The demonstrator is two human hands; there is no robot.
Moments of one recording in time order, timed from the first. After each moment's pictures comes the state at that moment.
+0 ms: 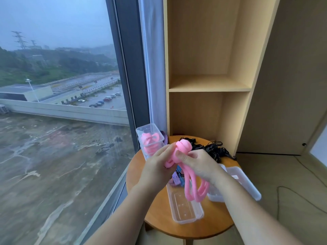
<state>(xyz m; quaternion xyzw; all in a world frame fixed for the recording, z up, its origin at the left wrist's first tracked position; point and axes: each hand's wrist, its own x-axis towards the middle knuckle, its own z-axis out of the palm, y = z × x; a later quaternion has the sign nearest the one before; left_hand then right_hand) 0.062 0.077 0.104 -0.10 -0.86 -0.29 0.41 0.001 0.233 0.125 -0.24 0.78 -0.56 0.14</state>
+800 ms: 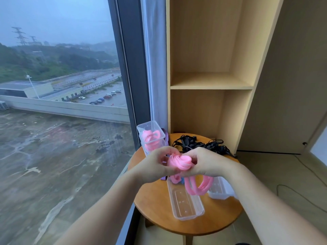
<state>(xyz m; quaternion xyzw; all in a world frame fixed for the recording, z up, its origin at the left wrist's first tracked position) 0.057 0.047 0.119 -0.09 -0.84 -0.53 0.01 -0.011 0.244 0.145 -0.39 0.82 -0.35 0.23</state>
